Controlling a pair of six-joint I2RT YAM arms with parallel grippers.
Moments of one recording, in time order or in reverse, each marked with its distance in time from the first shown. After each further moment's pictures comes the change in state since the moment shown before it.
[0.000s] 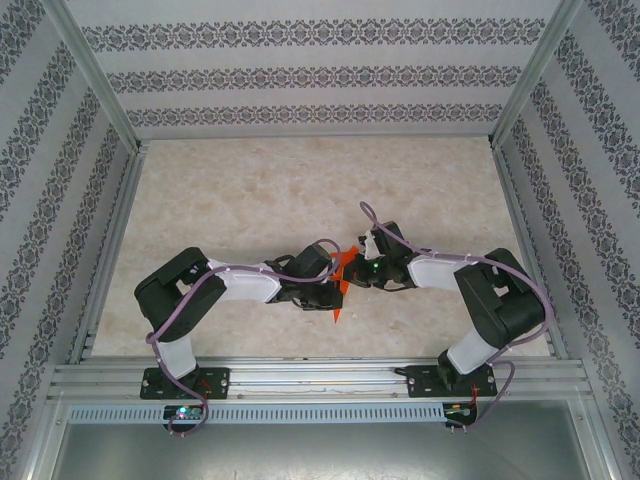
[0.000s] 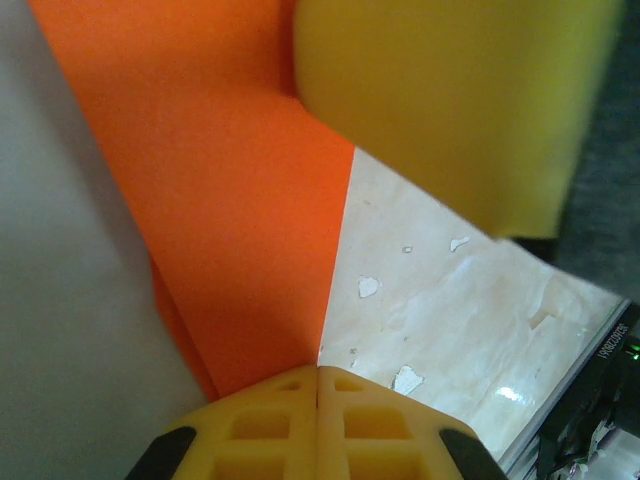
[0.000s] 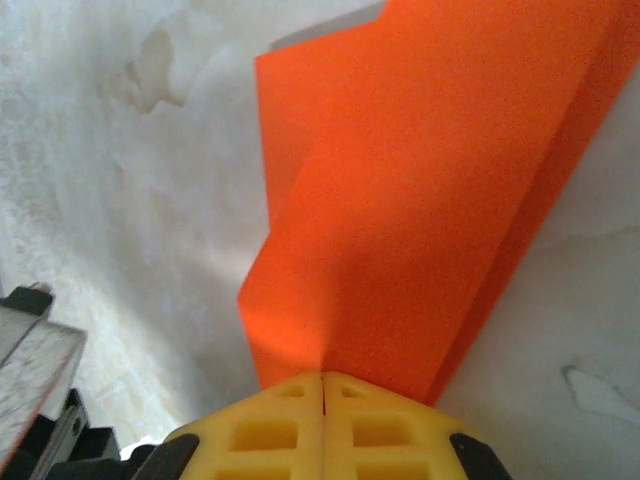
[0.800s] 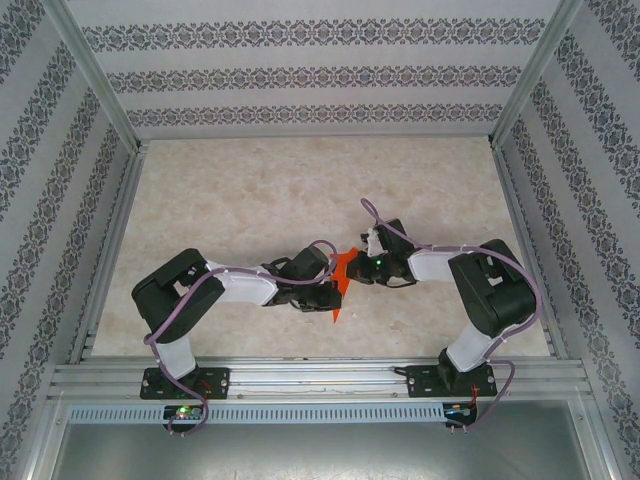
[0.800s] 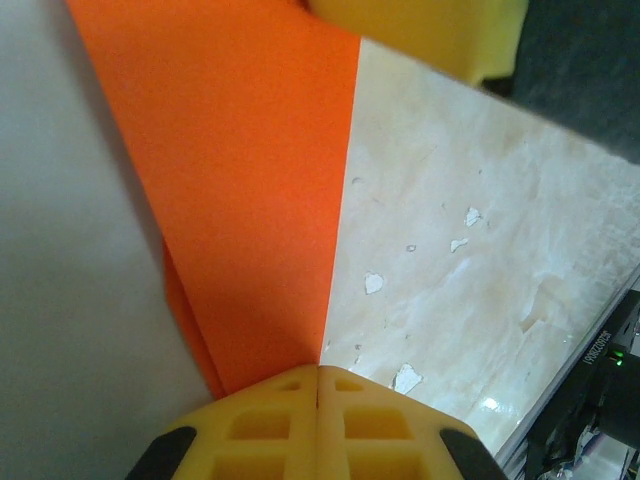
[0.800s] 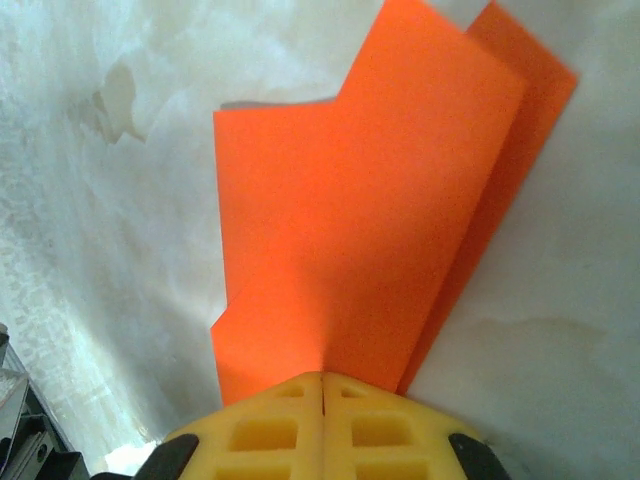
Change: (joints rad) left arm 0.000 -0.014 -0.048 0.064 0.000 -0.044; right arm -0.068 0.069 0.029 0.006 -0.034 -0.079
